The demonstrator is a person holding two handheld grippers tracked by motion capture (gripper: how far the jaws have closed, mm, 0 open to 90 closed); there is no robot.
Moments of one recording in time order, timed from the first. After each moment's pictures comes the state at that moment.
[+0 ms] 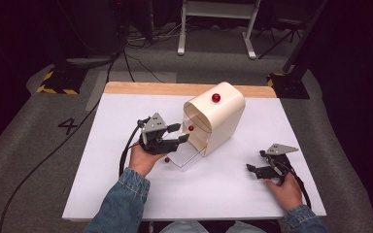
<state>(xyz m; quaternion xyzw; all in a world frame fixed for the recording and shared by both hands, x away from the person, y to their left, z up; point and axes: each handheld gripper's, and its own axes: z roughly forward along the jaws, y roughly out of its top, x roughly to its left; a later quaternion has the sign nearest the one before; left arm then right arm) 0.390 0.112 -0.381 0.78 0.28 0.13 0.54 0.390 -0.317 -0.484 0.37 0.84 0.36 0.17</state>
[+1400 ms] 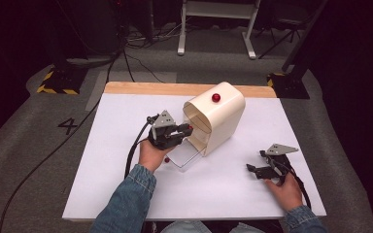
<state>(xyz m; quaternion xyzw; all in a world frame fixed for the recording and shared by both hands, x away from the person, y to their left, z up) 0.414 0.094 -0.397 0.79 0.28 0.12 0.53 0.390 -0.317 -0.484 0.36 0.84 0.36 0.18</state>
